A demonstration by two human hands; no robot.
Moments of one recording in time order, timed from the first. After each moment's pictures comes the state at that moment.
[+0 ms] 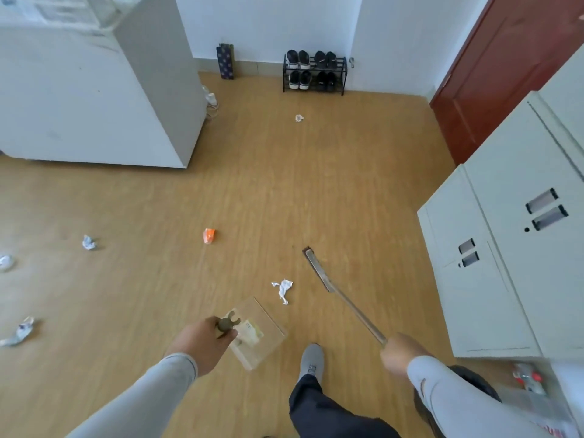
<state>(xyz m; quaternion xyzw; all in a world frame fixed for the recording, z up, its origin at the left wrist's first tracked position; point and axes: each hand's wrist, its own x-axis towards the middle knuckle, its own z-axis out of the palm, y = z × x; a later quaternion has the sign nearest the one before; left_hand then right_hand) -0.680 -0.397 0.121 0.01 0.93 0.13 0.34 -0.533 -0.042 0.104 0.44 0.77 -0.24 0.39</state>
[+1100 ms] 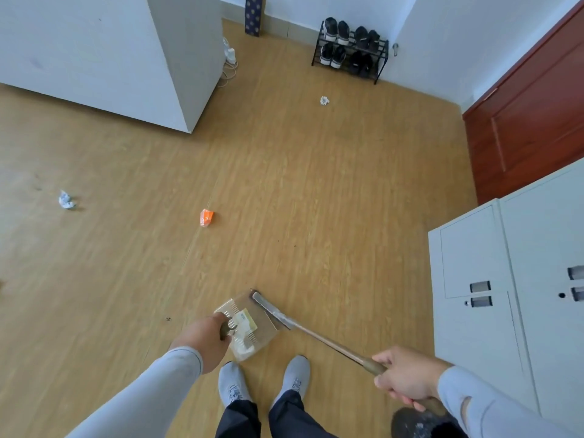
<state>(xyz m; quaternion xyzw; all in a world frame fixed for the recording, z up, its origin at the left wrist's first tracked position) -0.802 -0.408 0.033 0.02 0.91 0.13 0.39 -0.694 -0.053 0.139 0.33 0.71 -0.27 0.56</state>
